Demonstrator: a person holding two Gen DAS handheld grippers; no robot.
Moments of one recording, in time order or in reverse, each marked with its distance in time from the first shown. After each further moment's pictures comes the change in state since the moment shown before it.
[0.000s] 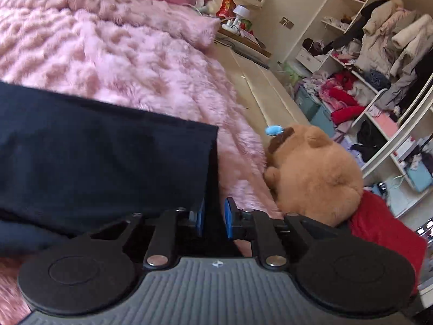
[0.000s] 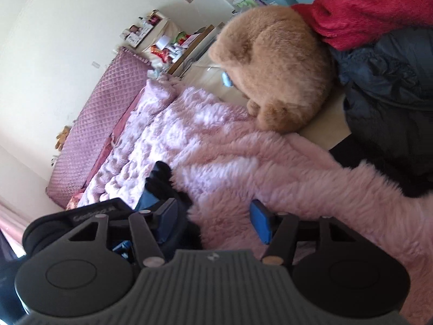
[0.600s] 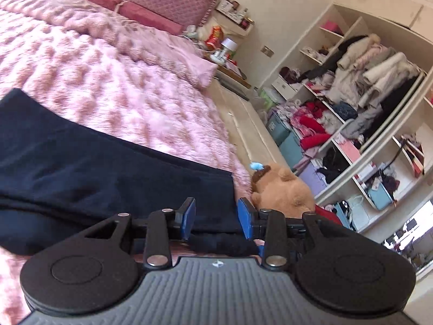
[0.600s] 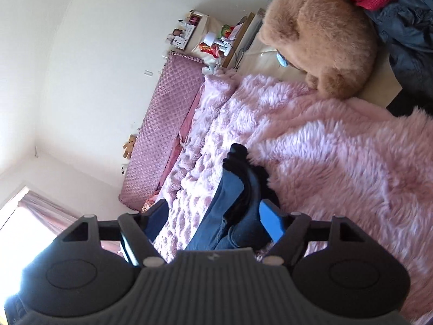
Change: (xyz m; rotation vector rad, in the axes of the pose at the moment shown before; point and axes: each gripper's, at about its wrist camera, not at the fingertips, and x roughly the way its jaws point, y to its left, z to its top) left arm -0.170 0.095 0.040 -0.044 -0.085 -0.085; right arm -0.024 0.012 -0.020 0.109 0.044 0.351
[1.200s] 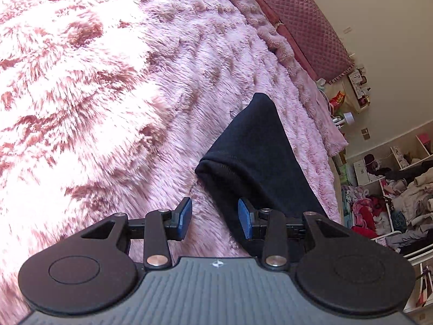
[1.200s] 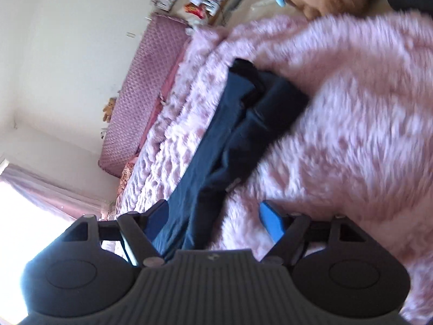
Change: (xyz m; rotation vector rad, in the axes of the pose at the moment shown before) left arm -0.086 0.271 -0.014 -0.550 -0.078 0.190; right arm 0.029 0.023 -0.083 0.047 0.177 -0.121
